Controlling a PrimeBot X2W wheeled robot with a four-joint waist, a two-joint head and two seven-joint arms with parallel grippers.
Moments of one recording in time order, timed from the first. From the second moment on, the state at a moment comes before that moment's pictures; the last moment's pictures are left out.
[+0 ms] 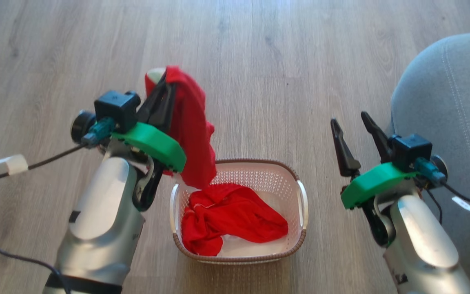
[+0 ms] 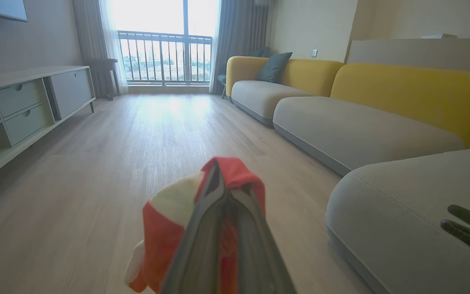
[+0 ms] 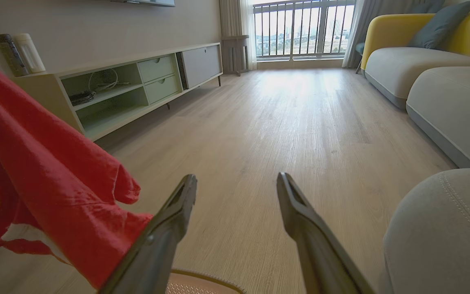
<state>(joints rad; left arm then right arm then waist) -0.57 0.04 -0.30 0.48 -0.30 -0.09 -0.25 -0.38 -0.07 0.13 0.50 0.20 0.13 -0.26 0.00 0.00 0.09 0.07</state>
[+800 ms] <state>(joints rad) -0.74 0.04 -0.42 0.05 -0.32 -0.08 -0.25 -0.35 -0.07 0.10 0.51 0.20 0.13 -0.26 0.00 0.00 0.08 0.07</state>
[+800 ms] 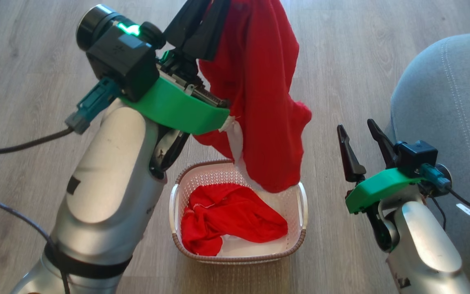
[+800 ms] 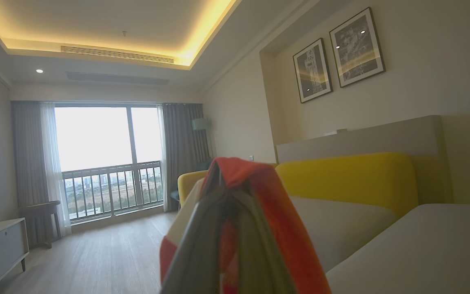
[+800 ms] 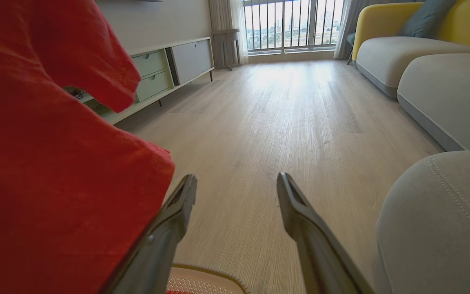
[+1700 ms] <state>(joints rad) -0.74 0.04 -0.51 0.04 -0.35 -0.06 -0.24 -0.43 -0.09 0.53 0.12 0.27 0.13 -0.26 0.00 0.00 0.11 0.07</state>
